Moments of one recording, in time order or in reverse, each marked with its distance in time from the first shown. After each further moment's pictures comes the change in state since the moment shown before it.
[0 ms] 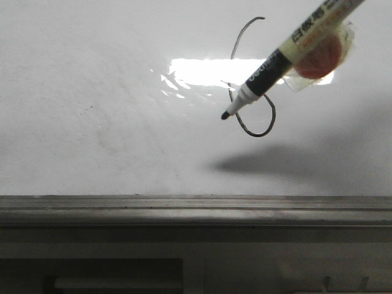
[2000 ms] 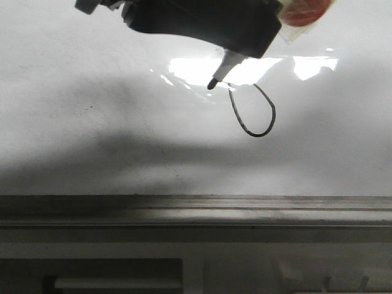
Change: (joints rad) left arm -0.639 0.724 -0.384 0.043 -0.084 0.162; right arm 0.000 0.103 -0.191 0.000 0.158 0.016
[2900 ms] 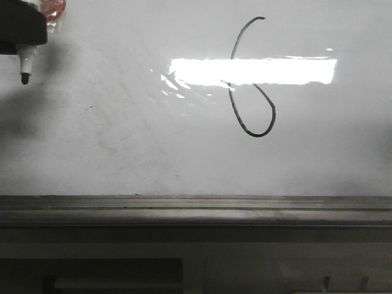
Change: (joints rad) left arm 0.110 -0.359 0.373 -0.470 -0.520 -0.194; right arm 0.000 -0.204 0.221 -0.241 -0.208 0.241
